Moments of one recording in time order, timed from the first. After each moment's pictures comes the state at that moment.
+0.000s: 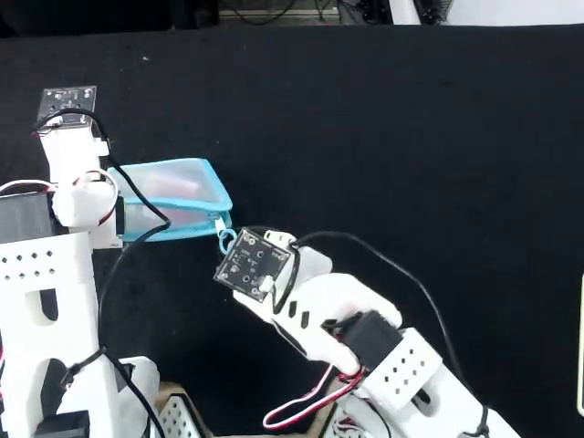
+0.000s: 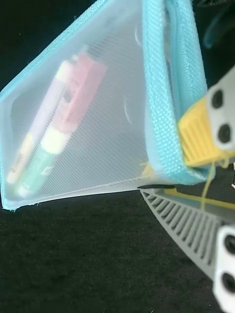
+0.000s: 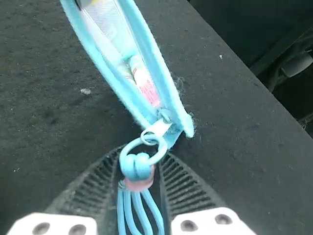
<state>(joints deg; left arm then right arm) -14.8 -35.7 14.2 94.2 -6.5 -43.3 -67.1 67.3 37.7 24.7</state>
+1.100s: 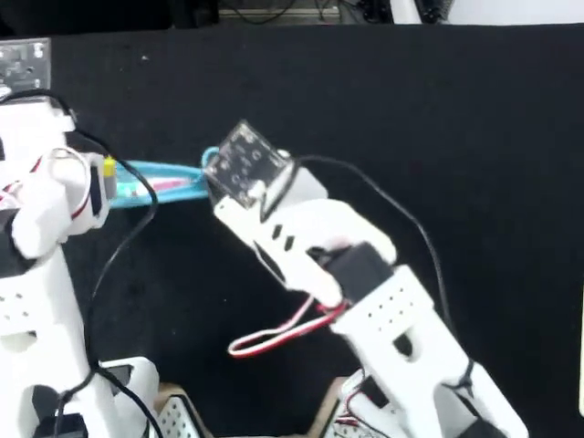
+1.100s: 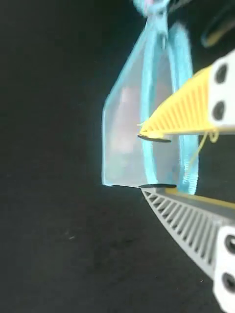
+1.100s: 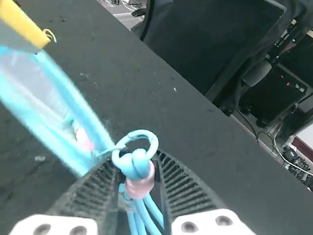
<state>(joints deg) -15.1 -36.6 -10.9 97.5 -6.3 -36.7 -39.5 32.7 39.3 21.0</state>
